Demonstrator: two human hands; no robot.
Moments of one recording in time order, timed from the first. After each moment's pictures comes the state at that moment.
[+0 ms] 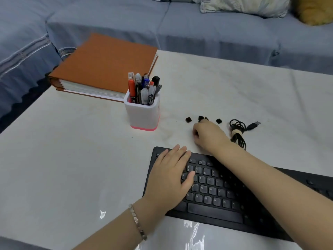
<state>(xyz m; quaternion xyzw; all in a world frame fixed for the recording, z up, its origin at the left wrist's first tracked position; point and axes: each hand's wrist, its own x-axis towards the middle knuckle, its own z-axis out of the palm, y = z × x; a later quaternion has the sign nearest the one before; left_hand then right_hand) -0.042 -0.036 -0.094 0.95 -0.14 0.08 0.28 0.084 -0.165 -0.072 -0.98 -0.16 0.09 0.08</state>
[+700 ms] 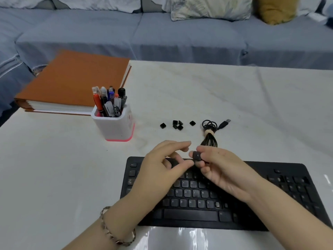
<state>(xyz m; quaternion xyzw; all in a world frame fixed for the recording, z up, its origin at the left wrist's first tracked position) -0.029 -0.074 -0.016 0.78 -0.09 0.01 0.62 -0.019 -0.228 -0.003 -0.47 0.17 0.25 0.83</state>
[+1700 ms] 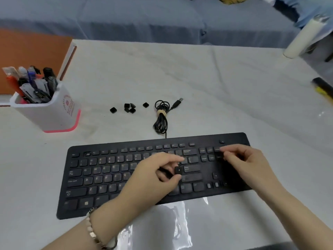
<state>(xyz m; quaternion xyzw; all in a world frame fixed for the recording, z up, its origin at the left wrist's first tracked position) -0.063 -0.146 -0.055 0.79 -0.17 -0.14 0.57 -0.085 -0.366 -0.034 -0.85 0.21 -0.01 0.49</state>
